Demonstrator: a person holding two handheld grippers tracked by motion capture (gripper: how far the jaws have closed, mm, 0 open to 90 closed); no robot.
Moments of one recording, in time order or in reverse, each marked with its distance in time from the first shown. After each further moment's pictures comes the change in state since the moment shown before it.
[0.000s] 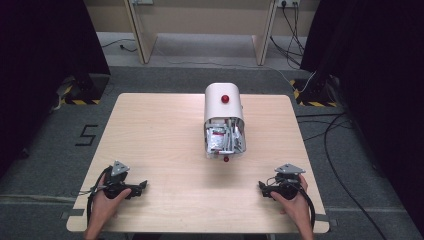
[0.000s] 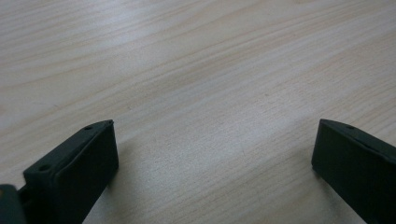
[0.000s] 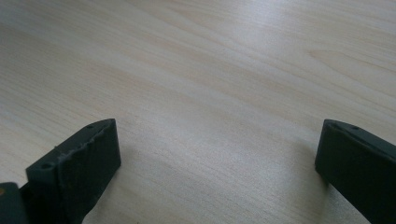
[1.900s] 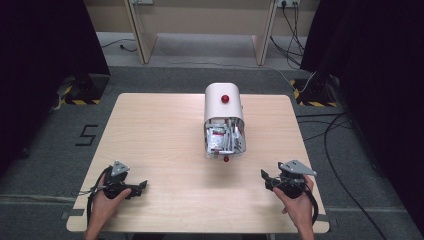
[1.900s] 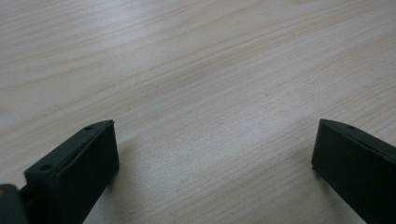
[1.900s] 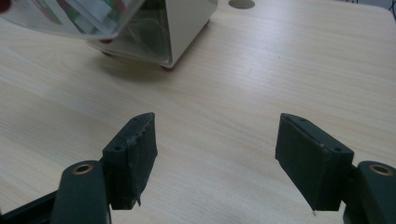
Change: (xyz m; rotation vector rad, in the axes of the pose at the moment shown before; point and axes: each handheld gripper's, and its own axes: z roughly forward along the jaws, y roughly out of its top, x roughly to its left) left arm 0.000 0.000 0.000 -0.001 0.000 0.001; right arm 0.018 0.028 -0.050 -0.212 -0.008 0.020
